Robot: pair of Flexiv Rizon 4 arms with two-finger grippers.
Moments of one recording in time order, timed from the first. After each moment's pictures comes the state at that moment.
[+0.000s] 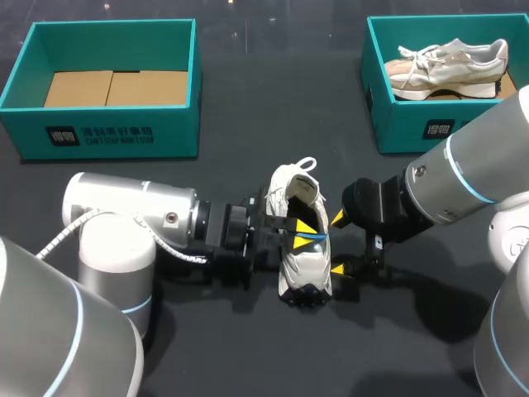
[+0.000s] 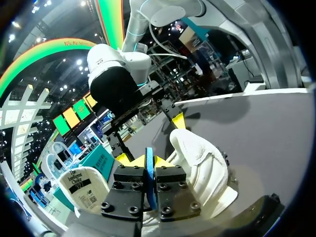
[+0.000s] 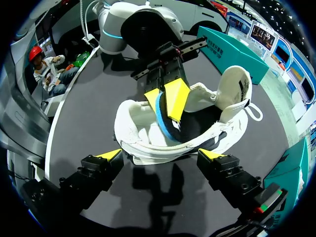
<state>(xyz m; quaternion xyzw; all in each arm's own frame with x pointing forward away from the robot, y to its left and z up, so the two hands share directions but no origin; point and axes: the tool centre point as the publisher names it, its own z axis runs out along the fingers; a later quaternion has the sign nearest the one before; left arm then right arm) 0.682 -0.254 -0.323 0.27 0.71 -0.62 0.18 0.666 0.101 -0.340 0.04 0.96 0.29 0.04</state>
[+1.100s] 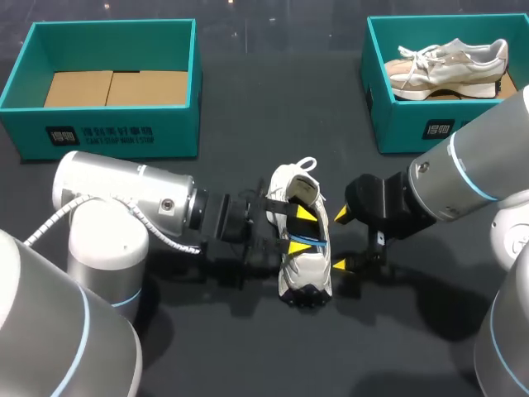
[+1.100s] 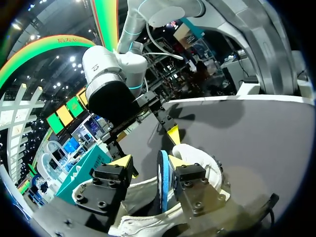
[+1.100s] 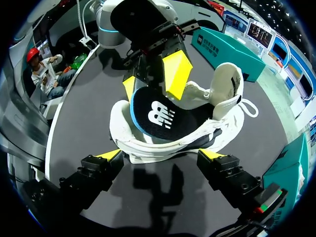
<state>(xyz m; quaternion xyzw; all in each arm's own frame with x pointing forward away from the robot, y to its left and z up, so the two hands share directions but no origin) 0.673 -0.246 -0.298 0.30 0.73 -0.60 0.17 0.675 0.093 -0.335 0.06 0.96 0.29 0.05</state>
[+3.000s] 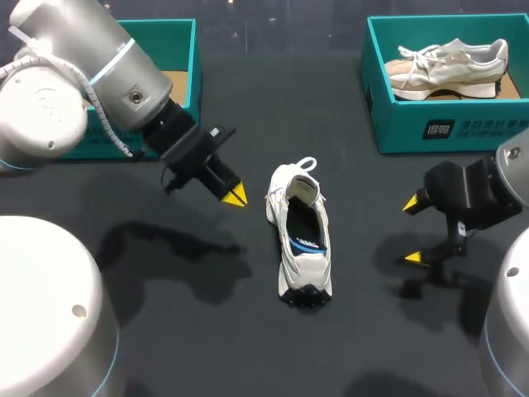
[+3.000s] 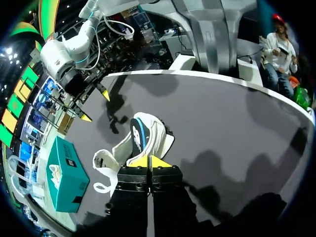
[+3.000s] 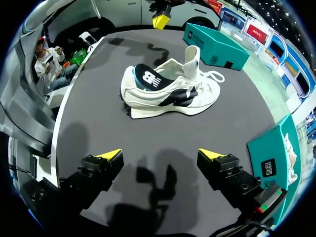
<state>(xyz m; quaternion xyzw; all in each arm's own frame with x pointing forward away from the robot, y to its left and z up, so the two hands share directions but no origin) 0.703 -0.138 -0.252 0.50 0.79 -0.34 0.05 0.667 -0.019 -0.305 0.07 0.96 0.26 0.06</state>
